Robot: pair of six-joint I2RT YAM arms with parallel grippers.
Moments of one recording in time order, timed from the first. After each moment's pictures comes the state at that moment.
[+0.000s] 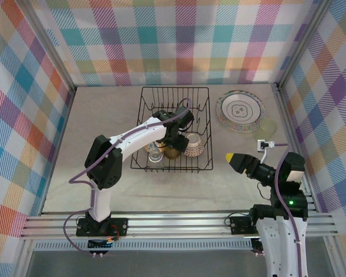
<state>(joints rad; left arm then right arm) -0.77 1.98 1.69 -1.03 -0.16 -0.35 -0.09 0.38 0.63 -0.62 -0.95 0.67</state>
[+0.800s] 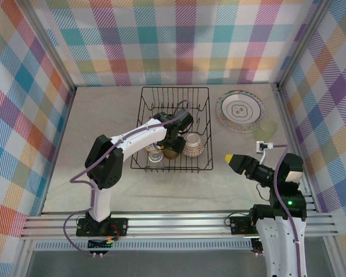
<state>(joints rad) -0.77 1.98 1.65 -1.02 -0.17 -0.40 -0.09 0.37 0.60 -0.62 -0.96 0.68</state>
